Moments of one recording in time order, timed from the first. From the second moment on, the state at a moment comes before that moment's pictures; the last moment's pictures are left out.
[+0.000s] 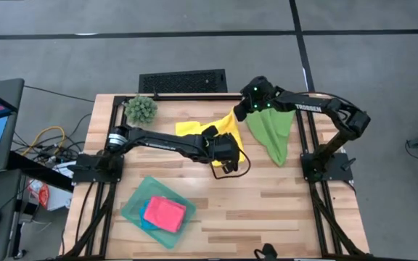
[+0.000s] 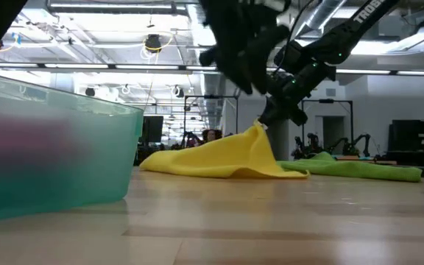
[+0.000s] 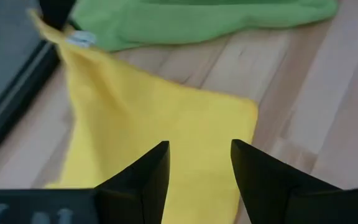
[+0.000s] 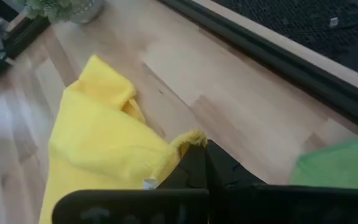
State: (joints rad) left arm -0.06 2.08 1.83 -0.76 -0.52 -0.39; right arm -0.69 1.60 0.95 -0.13 -0.31 0.20
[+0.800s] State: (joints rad) left arm -0.02 2.22 1.42 0.24 -0.26 -0.20; right arm -0.70 1.57 0.95 -0.17 -0.37 0.21
